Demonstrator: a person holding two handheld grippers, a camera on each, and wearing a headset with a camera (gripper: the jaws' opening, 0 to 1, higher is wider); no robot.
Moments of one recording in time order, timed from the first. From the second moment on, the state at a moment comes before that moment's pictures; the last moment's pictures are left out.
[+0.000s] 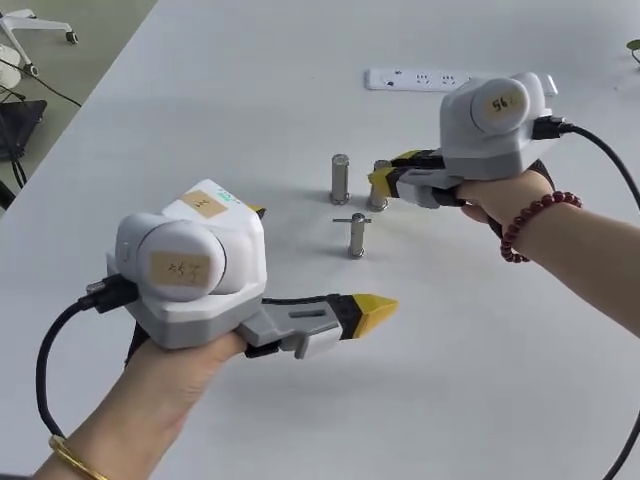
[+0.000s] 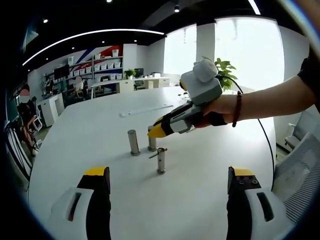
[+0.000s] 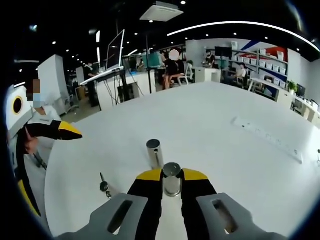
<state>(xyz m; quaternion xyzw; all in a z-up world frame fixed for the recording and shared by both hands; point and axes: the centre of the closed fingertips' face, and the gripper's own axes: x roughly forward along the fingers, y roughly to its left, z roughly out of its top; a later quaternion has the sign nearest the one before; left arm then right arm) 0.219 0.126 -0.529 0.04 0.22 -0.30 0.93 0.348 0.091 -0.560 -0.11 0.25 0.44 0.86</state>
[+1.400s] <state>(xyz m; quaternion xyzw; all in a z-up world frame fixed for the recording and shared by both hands) 0.196 0.119 -0.515 0.06 0.21 -0.31 0.93 0.270 0.042 -0.546 -0.09 0.26 0.37 0.89</state>
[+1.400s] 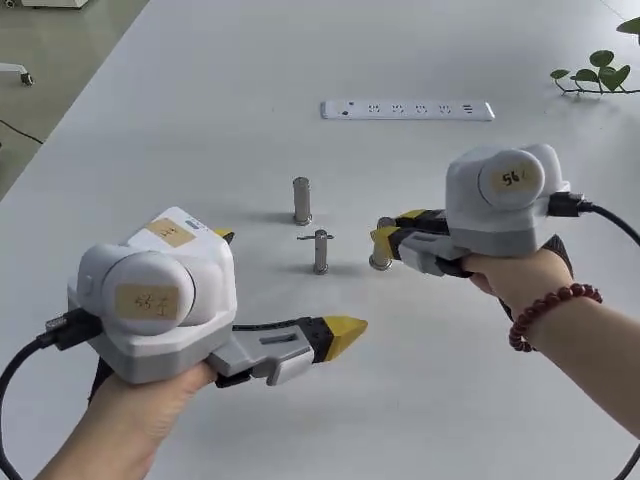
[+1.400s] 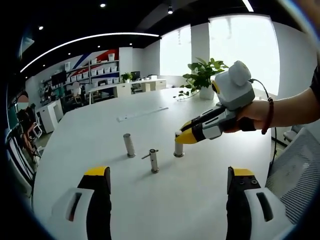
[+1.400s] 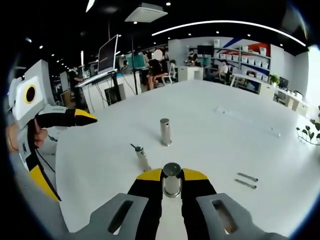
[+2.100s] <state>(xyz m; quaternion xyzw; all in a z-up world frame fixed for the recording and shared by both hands) 0.195 0.123 -0.519 0.05 0.21 -0.30 0.93 0.251 0.034 -0.564 -0.11 0.27 0.35 0.89</state>
